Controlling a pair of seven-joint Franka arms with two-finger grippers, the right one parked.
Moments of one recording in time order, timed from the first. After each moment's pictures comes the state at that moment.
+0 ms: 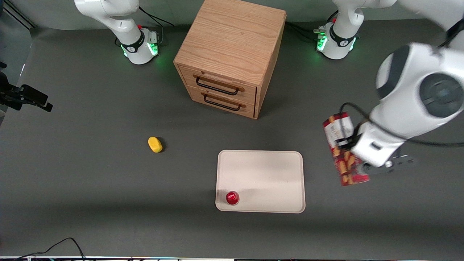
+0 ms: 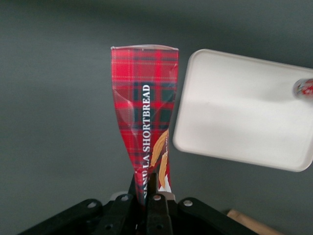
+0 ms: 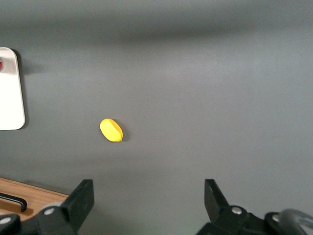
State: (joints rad) arm -0.12 0.38 -0.17 -1.23 0.07 1.57 -0.42
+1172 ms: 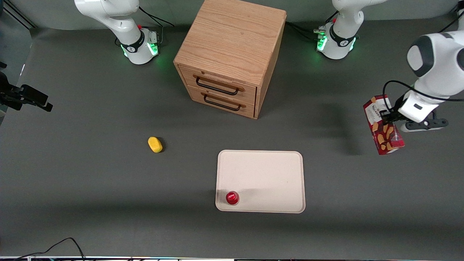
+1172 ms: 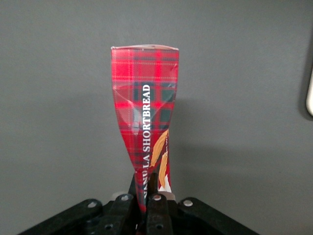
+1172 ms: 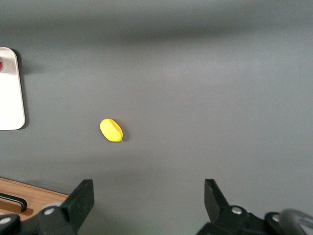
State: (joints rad) arm 0.24 -0.08 -0.15 -2.35 -0.02 2.33 -0.01
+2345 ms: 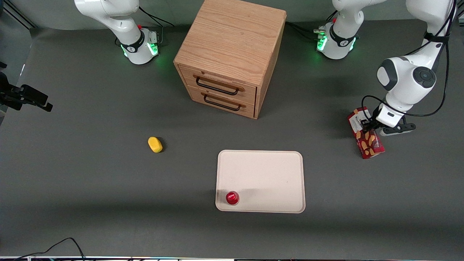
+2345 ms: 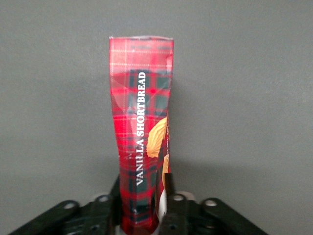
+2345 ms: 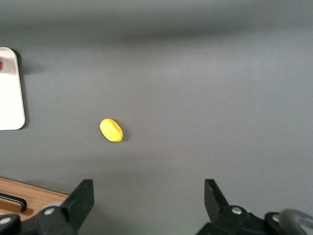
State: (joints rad) arm 0.26 0.14 -0.15 -2.54 -0.07 2.81 -0.01
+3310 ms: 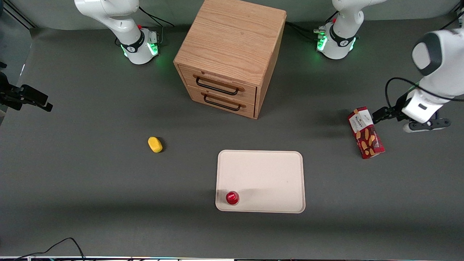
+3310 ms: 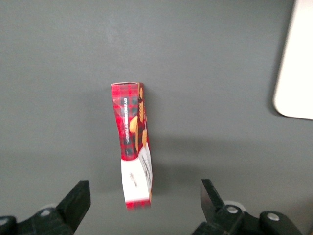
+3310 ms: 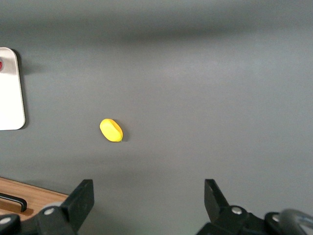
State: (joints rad) arm 0.25 -0.09 -0.19 -2.13 -0.07 2.02 -0.02
